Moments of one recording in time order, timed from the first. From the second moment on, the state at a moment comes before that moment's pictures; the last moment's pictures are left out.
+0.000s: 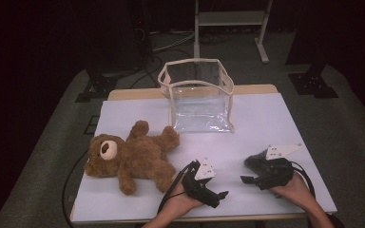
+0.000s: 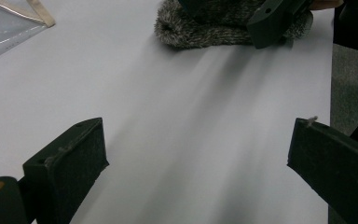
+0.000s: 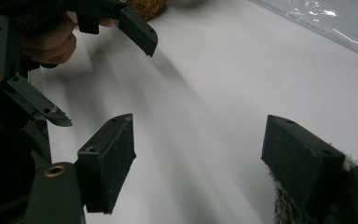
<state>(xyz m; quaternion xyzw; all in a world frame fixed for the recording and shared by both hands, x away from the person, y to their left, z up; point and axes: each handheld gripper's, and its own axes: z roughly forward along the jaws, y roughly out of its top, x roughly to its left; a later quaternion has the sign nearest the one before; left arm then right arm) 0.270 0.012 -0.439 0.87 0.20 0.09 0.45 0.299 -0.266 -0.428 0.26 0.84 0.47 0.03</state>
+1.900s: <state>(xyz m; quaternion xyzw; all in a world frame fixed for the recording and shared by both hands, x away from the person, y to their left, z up) 0.276 0.064 -0.313 0.88 0.08 0.12 0.45 0.299 -0.240 -0.414 0.23 0.86 0.46 0.03</state>
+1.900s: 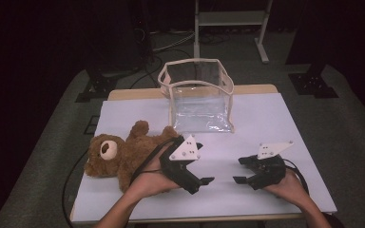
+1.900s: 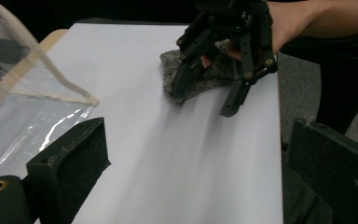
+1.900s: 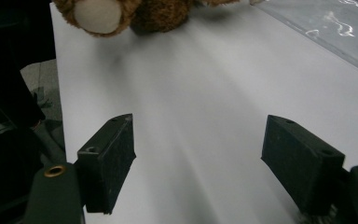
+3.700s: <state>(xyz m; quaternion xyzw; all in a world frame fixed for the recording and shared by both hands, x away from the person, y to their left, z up) 0.326 0.203 -0.299 0.88 0.17 0.15 0.42 0.334 -0.032 -0.398 0.08 0.89 0.43 -0.08</state>
